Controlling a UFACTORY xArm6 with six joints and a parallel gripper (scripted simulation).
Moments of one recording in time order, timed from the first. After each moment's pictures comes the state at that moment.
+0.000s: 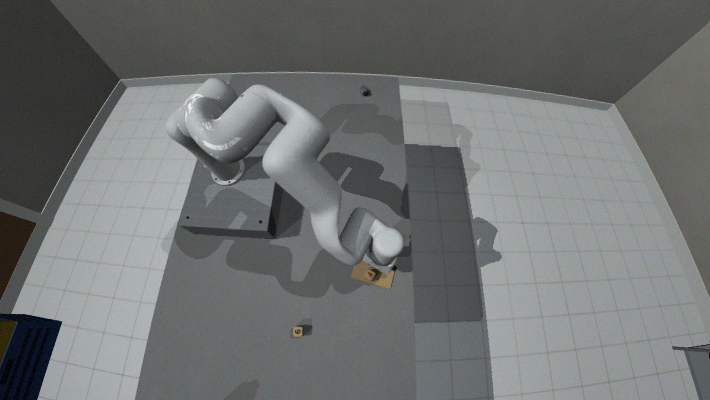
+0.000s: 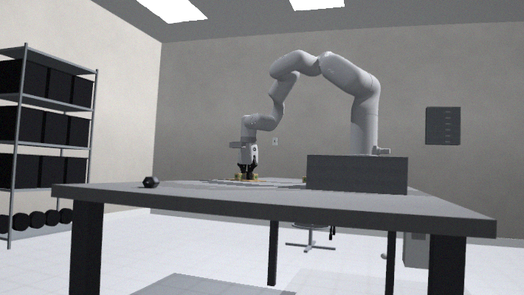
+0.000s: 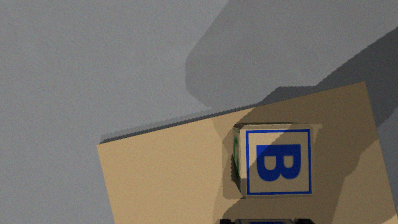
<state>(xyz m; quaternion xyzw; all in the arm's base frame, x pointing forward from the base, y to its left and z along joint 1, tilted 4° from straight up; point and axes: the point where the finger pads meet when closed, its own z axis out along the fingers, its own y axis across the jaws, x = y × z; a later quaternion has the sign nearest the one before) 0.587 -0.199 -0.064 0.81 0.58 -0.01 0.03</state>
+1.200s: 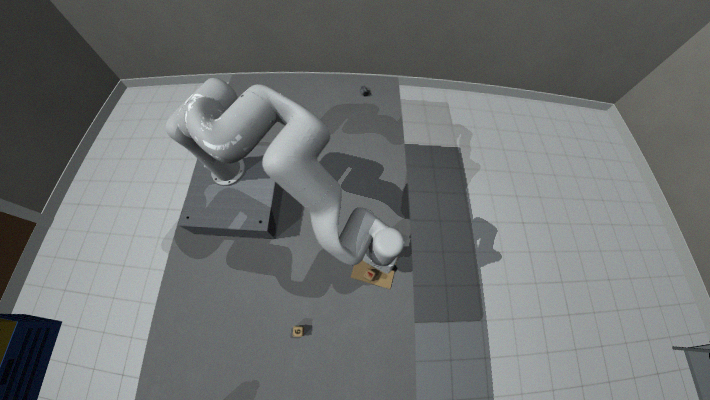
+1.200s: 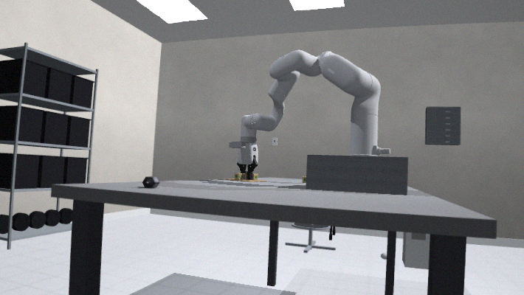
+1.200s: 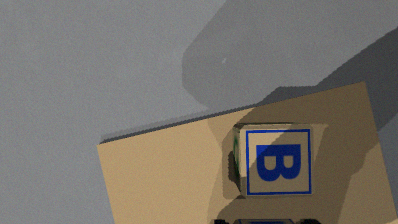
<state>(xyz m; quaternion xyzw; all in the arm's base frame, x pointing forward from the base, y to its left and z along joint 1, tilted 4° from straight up) 0.587 -0.199 -0.064 0.81 0.58 -0.01 0.03</state>
